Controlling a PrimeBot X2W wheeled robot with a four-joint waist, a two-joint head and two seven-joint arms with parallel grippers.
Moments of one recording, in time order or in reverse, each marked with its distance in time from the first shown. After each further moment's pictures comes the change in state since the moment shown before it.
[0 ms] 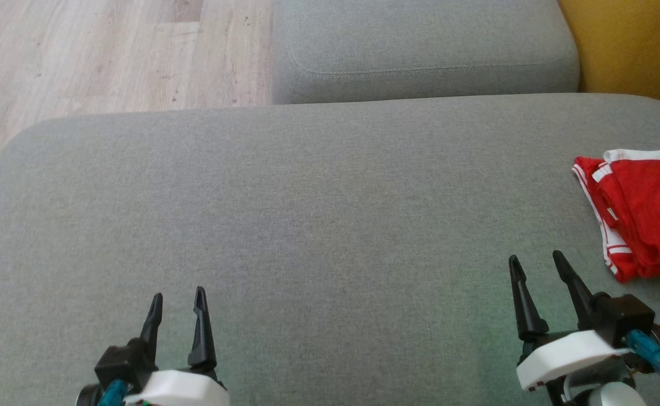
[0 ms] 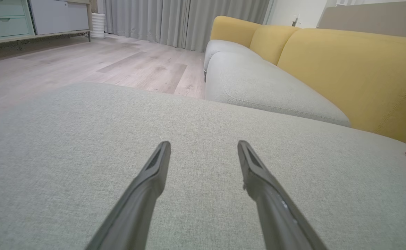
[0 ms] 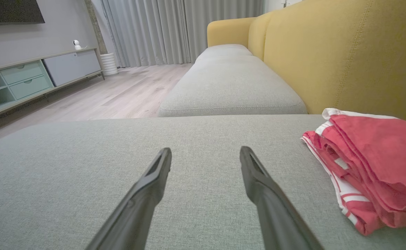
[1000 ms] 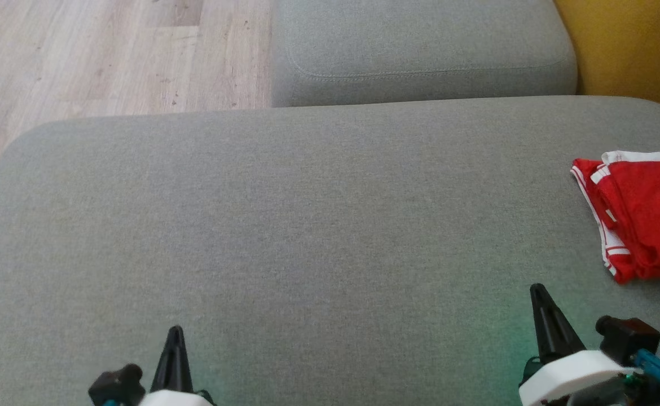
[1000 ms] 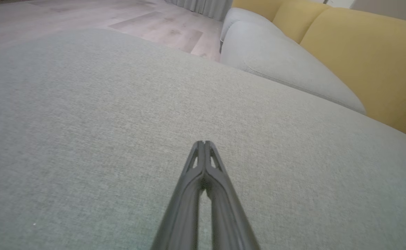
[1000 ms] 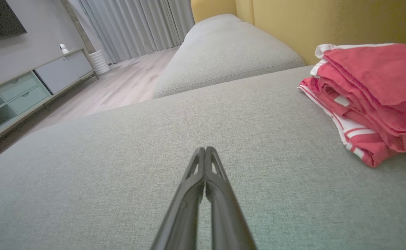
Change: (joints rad) left arm 0.062 -0.030 0.028 0.054 -0.097 -0.026 0.037; right arm 0.038 0.001 -0.003 0.084 0.156 -0.001 0.012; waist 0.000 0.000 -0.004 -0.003
